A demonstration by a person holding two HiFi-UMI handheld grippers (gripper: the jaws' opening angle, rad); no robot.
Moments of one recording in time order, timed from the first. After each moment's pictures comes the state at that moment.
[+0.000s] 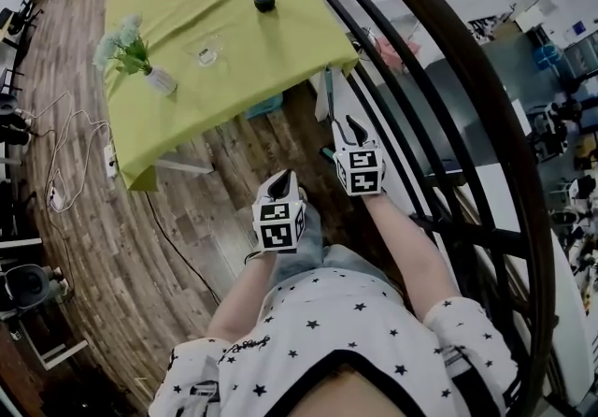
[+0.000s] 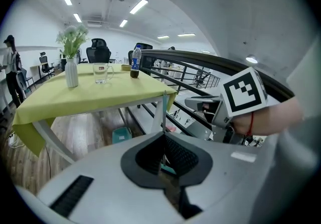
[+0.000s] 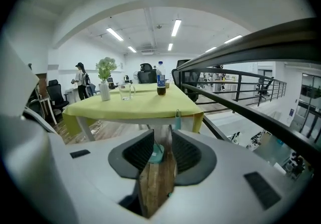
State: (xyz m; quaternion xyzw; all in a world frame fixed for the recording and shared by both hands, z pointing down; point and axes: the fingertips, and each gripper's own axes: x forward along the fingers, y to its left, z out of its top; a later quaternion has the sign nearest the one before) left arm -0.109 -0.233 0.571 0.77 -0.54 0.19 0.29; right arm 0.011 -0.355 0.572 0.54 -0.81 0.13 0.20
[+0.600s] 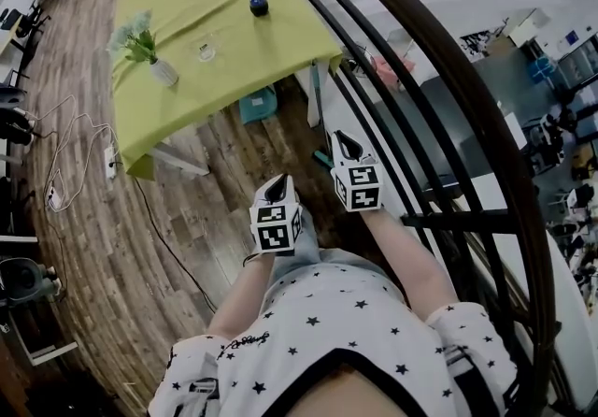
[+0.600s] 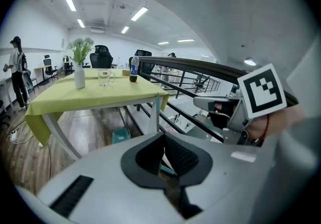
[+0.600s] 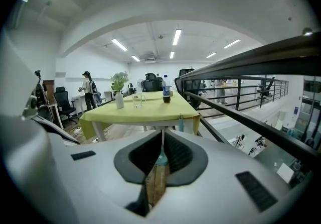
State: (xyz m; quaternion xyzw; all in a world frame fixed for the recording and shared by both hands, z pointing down) left arm -0.081 -0.160 0.548 0.77 -0.56 0.17 0.27; right arm 0.035 -0.255 0.526 0.52 -0.83 0.12 0.15
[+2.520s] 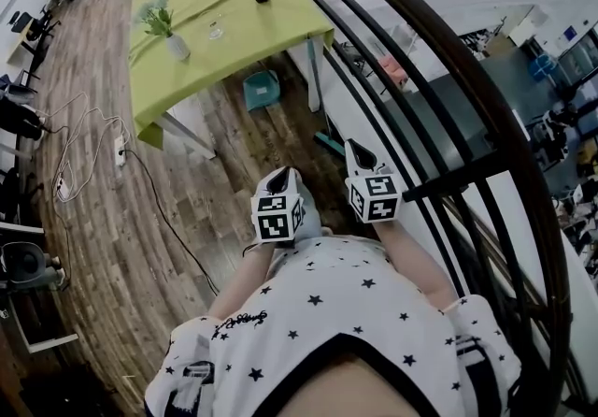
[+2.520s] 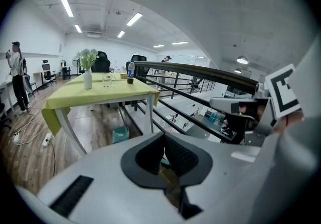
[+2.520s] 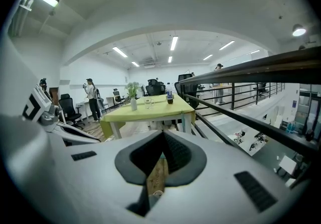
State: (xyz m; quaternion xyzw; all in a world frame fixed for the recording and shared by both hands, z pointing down) left arm -0.064 -0.022 0.529 0.78 -0.55 0.17 0.25; right arm 0.074 -0.071 0.490 0.53 -0.83 0.13 0.12
